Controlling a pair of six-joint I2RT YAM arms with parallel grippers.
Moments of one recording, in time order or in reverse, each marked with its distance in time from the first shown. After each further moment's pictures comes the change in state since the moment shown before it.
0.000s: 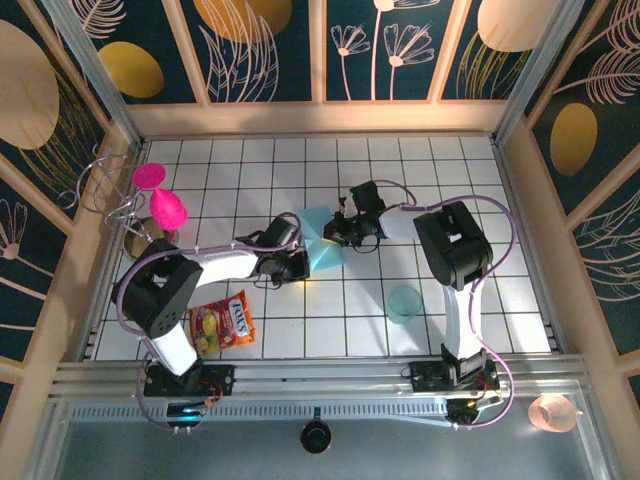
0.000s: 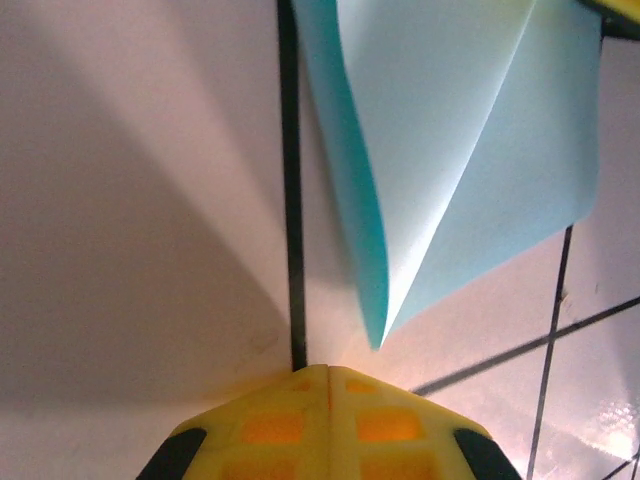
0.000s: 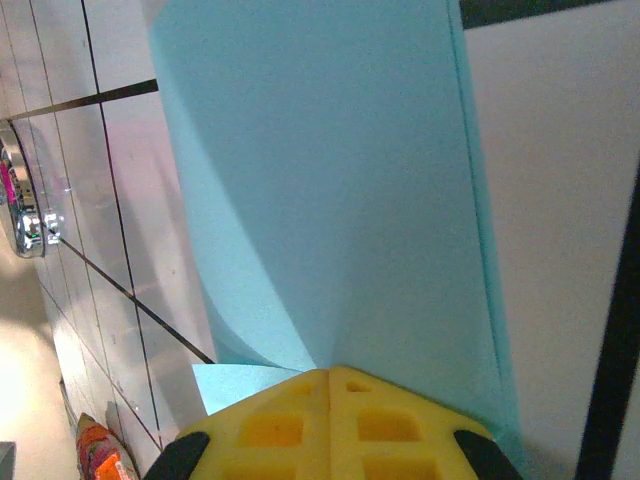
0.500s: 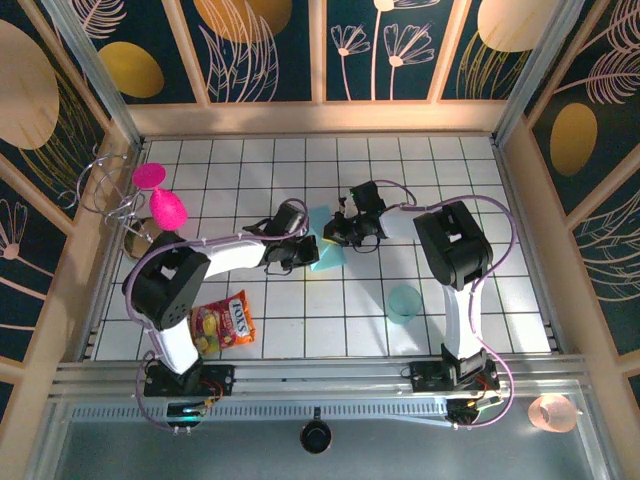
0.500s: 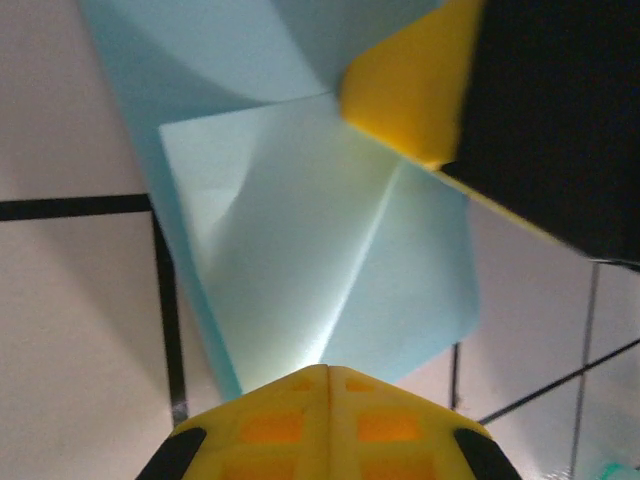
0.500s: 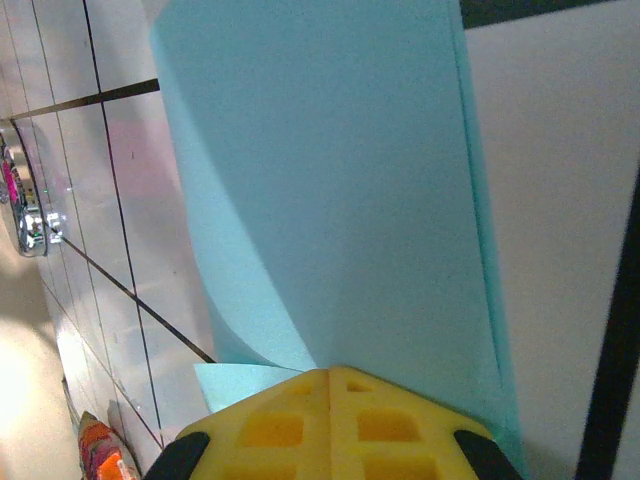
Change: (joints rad) left arm 0.000 0.091 0.130 0.044 -0.032 -0.037; right arm -0.003 0.001 0.000 0.003 -0.006 0.000
